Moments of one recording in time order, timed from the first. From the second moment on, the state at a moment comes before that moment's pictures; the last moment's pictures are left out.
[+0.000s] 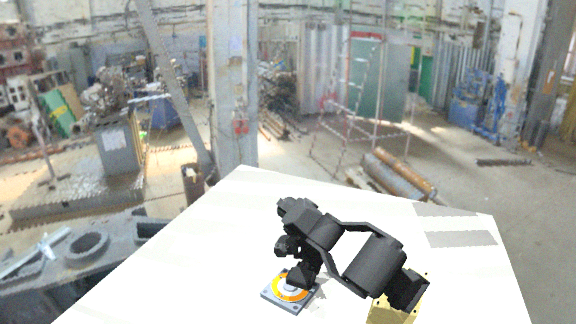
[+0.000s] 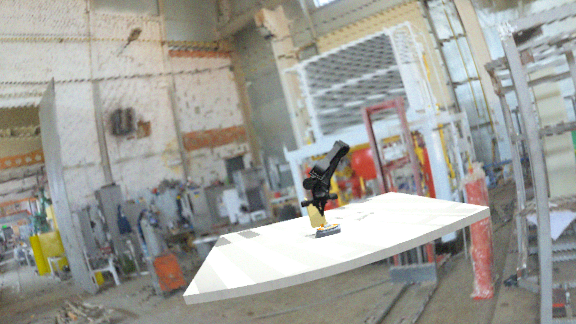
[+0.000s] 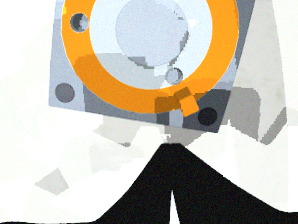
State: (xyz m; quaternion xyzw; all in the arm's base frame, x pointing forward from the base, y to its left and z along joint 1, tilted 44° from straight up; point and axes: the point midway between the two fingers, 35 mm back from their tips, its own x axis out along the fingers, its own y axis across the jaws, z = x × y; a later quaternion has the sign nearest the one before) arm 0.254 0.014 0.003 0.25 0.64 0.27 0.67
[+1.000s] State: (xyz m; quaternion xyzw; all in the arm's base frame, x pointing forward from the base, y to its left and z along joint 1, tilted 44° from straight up) arm 0.256 0.037 -0.036 0.26 0.64 0.28 0.67
